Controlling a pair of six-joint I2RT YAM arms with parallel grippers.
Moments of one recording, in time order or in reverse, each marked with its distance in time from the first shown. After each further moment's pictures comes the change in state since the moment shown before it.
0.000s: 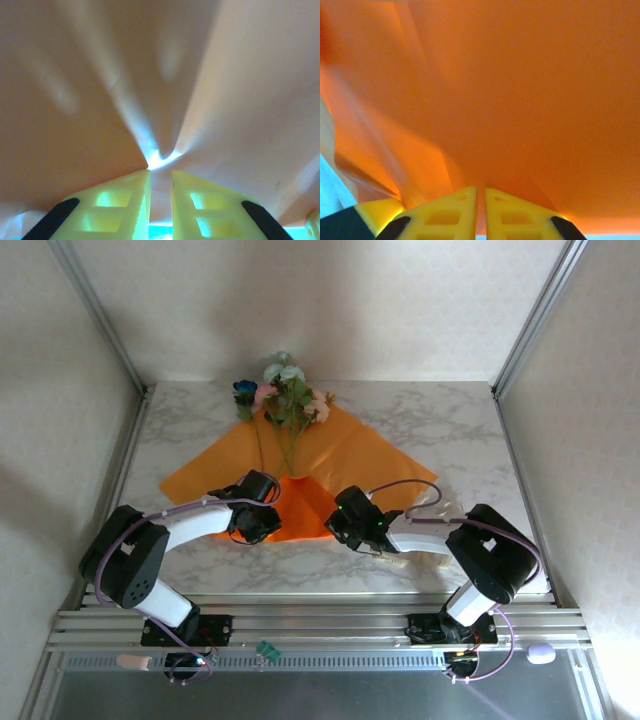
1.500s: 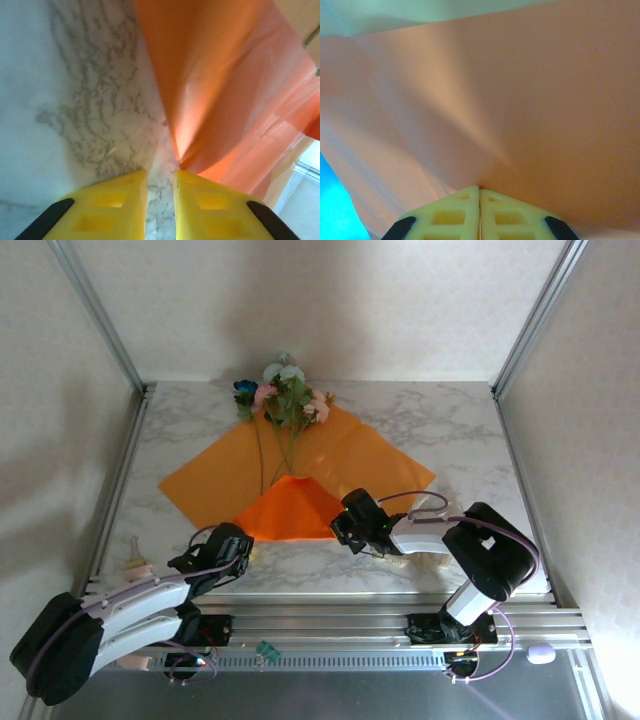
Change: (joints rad) left arm -0.085 -0.570 -0.564 0.348 -0.305 -0.669; right arm -0.034 0.016 -0.062 0.072 -0.048 0.175
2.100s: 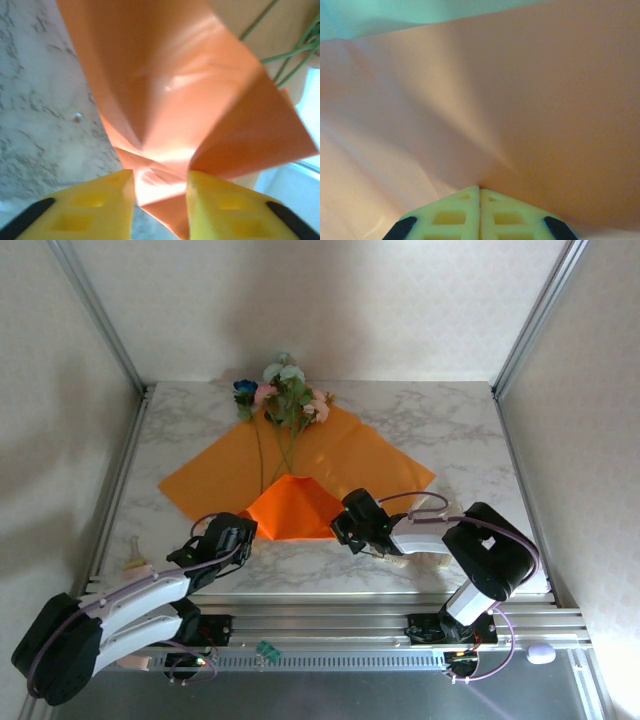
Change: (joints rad) left arm 0.019 -0.023 0.068 0.012 0.011 0.035; right arm -0.005 0.000 -0.002 0.006 -0.004 0.014
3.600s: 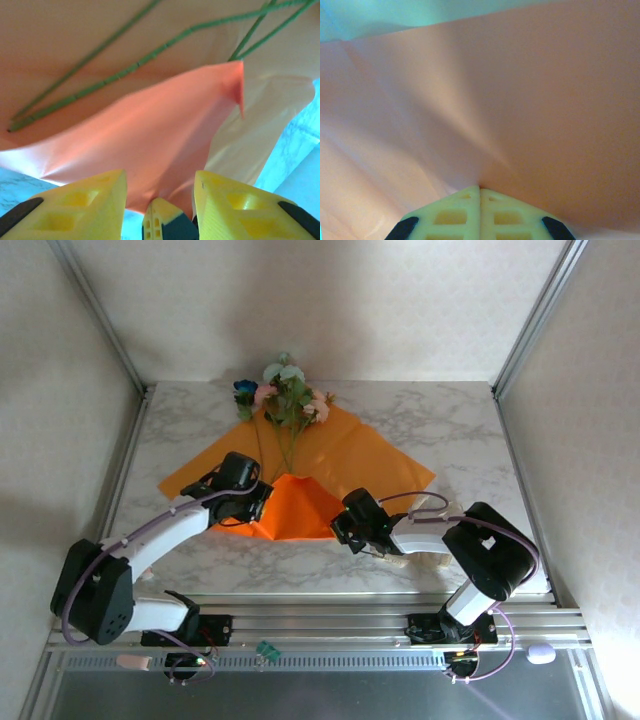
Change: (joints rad) left arm 0.130 0.395 0.570 -0.386 0.251 0.196; right arm -0.003 0.000 0.000 0.000 -0.004 0.000
